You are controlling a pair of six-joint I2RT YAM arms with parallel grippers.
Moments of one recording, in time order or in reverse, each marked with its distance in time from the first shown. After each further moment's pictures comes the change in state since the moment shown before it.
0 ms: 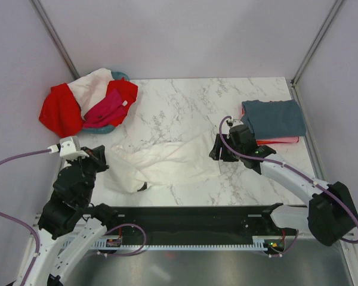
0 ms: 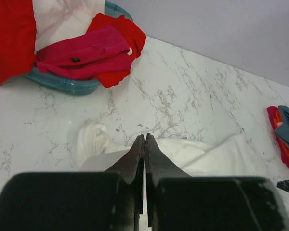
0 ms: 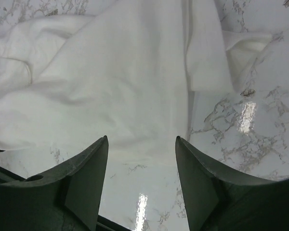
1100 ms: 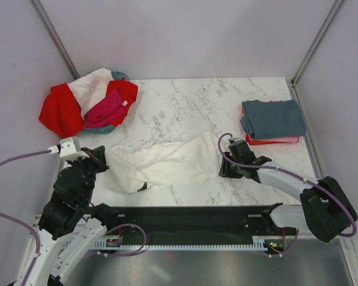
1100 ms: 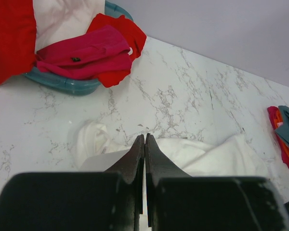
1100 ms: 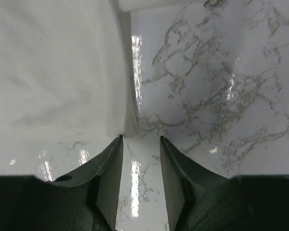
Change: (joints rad) left arm 0.000 -0.010 -0.011 0.004 -0.001 0.002; right arm 0.000 0.061 -0.192 0.005 0.021 0.019
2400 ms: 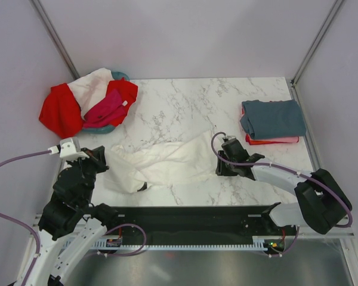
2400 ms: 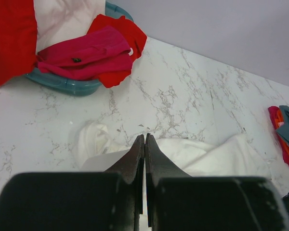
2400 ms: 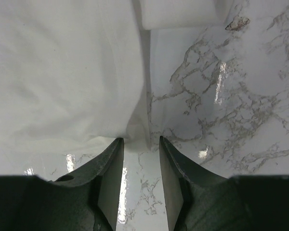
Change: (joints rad) left arm 0.000 -0.005 -0.003 0.000 0.000 0.008; right arm 0.064 0.085 0.060 0.022 0.073 -0.004
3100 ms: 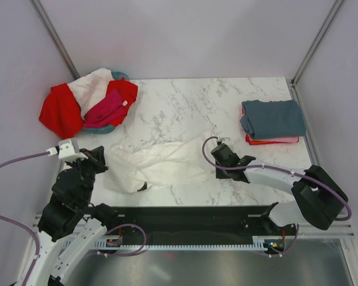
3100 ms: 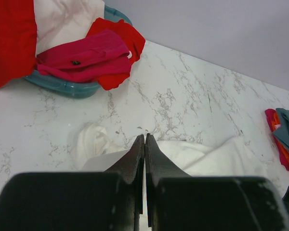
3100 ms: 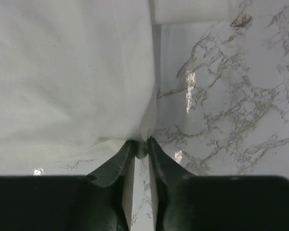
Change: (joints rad) left arm 0.000 -0.014 -0.003 0.006 0.000 0.001; right arm 0.148 0.045 0.036 -0.037 0.201 0.042
